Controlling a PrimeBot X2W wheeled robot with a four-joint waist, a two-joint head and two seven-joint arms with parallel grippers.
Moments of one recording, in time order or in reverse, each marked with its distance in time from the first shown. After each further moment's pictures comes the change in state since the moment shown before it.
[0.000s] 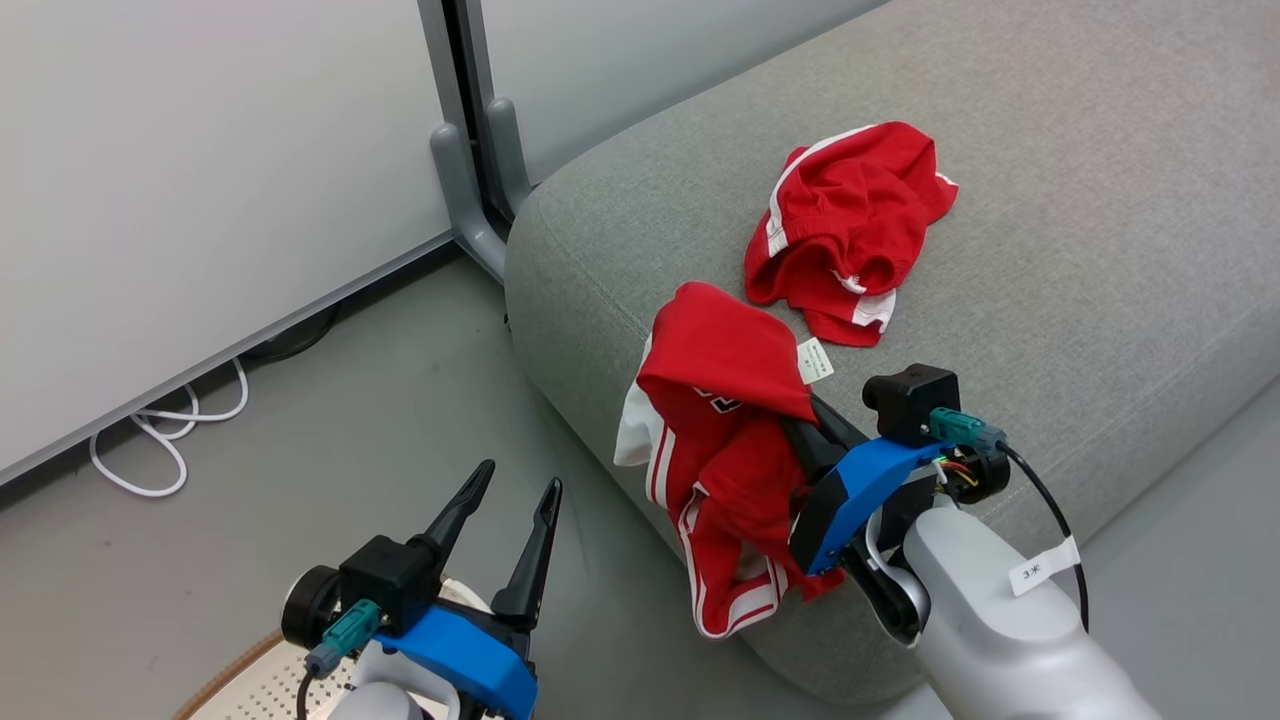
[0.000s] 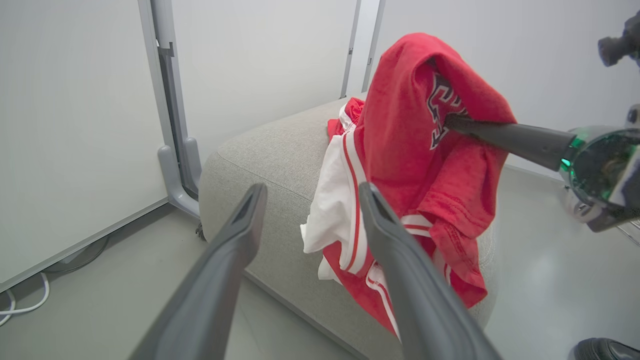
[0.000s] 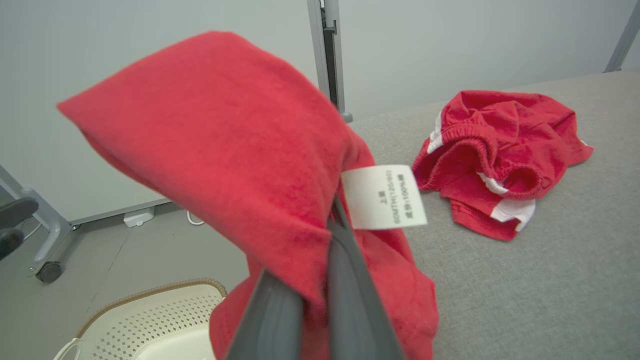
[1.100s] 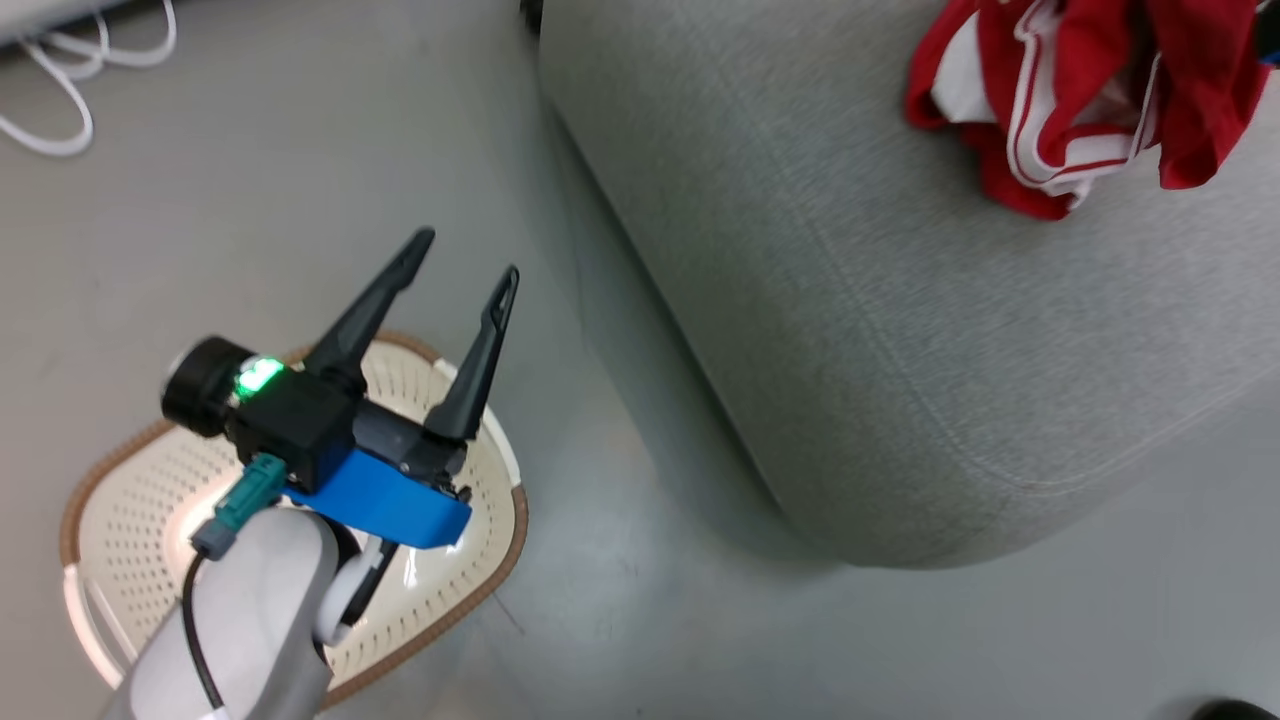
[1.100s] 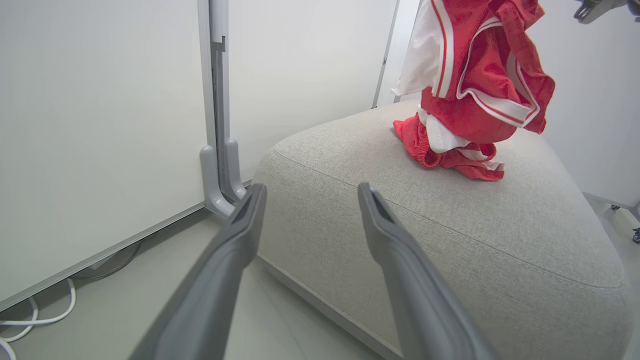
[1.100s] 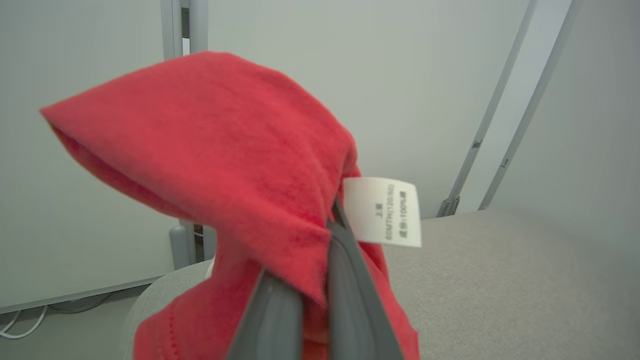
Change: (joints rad) left arm -0.232 0.152 -0.006 -0.198 0.069 0.000 0.000; right arm -0.494 -0.311 -0.463 -0.100 -0.144 0.000 0.050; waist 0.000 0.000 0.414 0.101
